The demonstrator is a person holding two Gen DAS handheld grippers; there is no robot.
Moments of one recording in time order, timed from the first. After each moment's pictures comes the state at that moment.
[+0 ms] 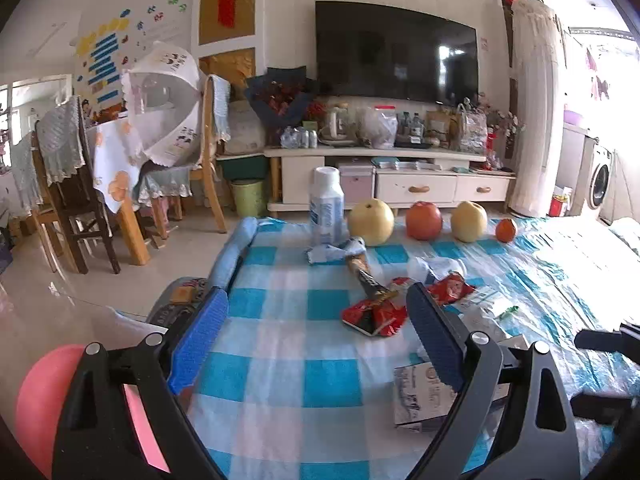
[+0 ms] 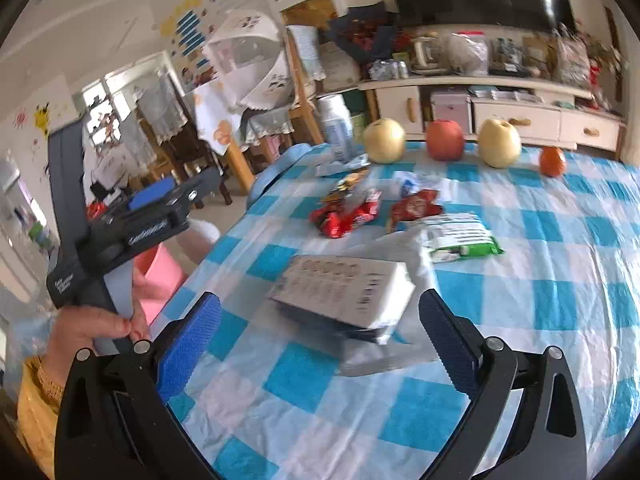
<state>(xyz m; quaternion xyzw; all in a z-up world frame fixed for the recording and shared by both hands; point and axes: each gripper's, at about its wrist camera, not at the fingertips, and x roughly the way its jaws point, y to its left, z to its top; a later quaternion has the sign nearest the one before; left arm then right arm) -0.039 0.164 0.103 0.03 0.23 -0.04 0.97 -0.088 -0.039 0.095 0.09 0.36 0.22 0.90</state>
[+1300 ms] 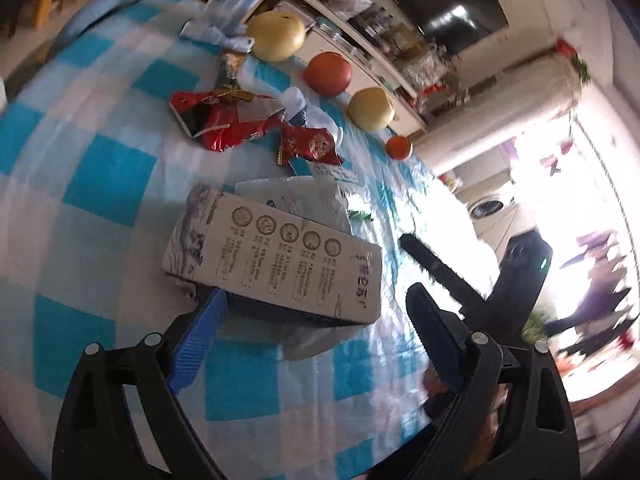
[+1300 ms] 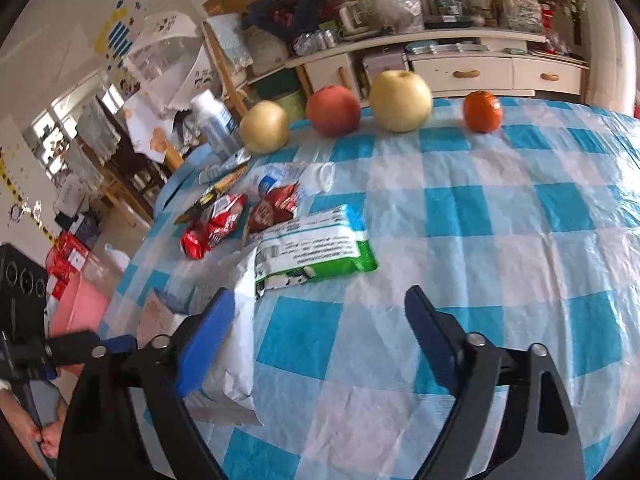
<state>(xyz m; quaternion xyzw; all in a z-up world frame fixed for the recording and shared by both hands) -0.013 0.118 0.017 -0.29 0.50 -0.23 0.79 0.002 -0.136 0.044 0.13 0.42 0.15 0.88</state>
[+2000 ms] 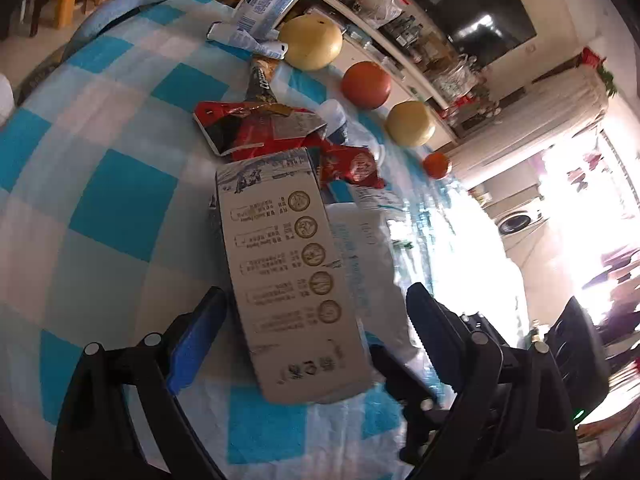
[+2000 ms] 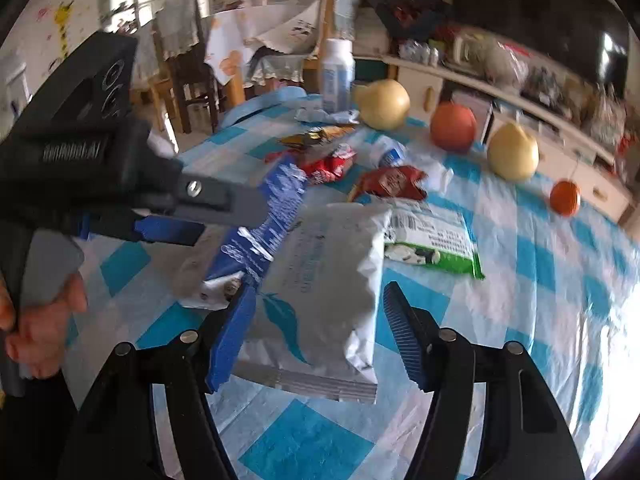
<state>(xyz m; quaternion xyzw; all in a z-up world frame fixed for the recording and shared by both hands) 0.018 0.116 0.006 -0.26 0.50 -0.17 0.81 -0.034 -0.044 0.038 -0.07 0.40 0.24 0.88</state>
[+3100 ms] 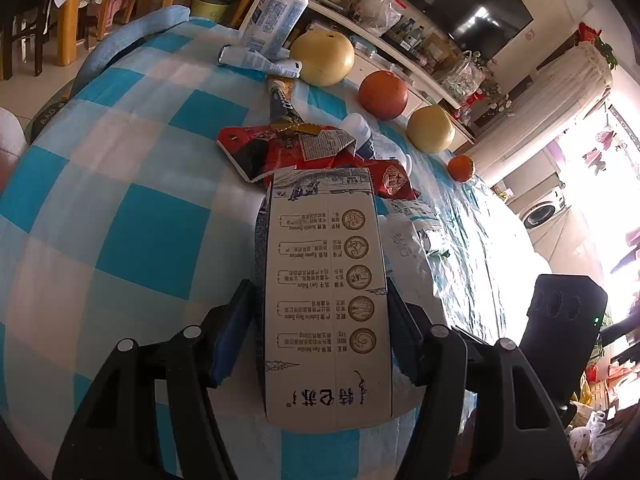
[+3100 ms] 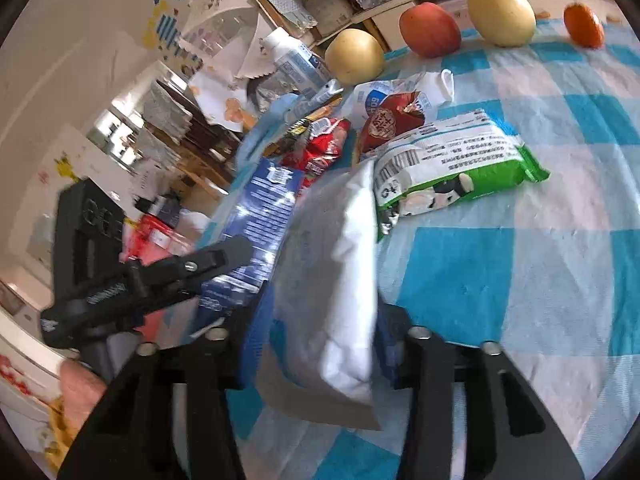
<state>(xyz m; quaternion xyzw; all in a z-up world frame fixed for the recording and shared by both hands) 0.015 0.130 0.001 -0.21 0.48 -0.14 0.84 0.003 -0.078 0.001 0.20 0.45 0.29 0.82</state>
